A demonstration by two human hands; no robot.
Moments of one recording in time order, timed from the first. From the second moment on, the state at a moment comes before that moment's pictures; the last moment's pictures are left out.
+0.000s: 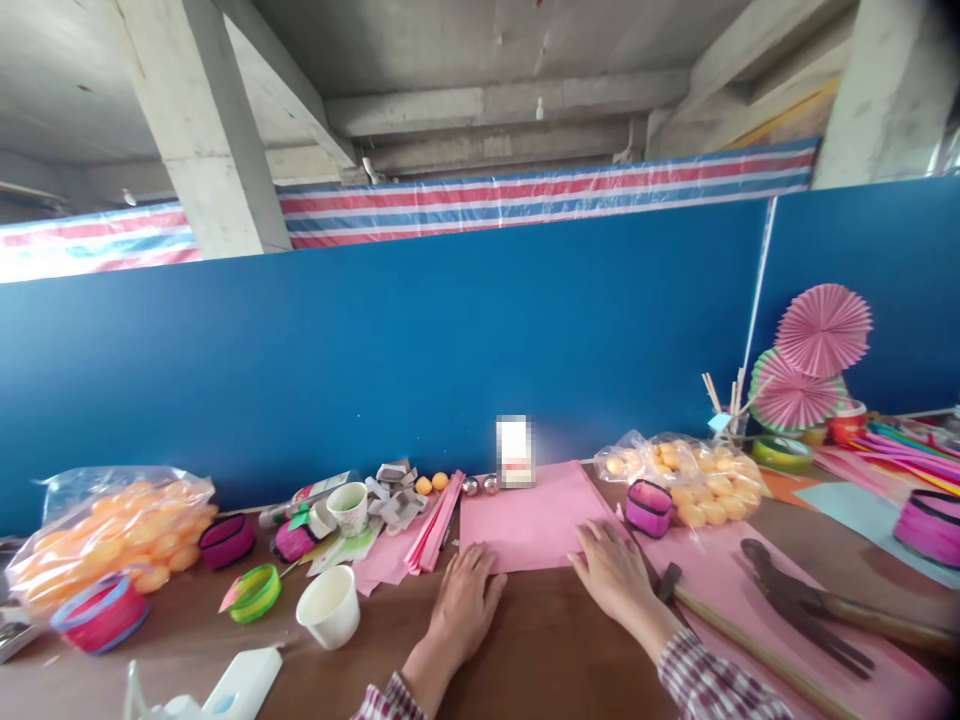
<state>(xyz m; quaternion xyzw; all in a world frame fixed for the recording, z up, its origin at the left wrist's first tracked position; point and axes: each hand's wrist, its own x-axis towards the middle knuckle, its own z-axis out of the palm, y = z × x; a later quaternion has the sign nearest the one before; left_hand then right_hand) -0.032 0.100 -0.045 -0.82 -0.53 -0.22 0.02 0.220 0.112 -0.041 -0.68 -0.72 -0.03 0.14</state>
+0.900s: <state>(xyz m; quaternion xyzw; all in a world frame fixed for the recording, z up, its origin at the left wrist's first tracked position) -0.074 0.115 -0.043 -0.68 -0.65 -0.32 0.11 0.189 0.098 -0.051 -0.50 -0.82 -0.06 0.29</state>
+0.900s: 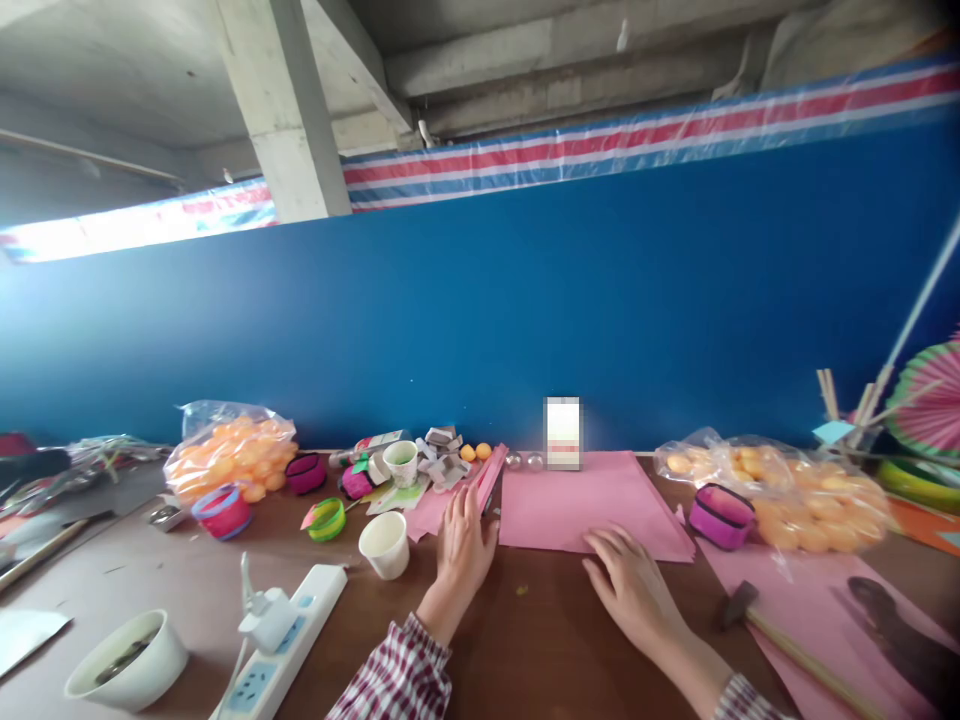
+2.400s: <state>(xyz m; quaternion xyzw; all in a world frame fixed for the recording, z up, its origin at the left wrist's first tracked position) -0.080 0.108 -0.033 -0.67 -0.71 -0.21 0.10 0.187 0.094 -0.045 -0.49 -0.82 0.02 0.30</state>
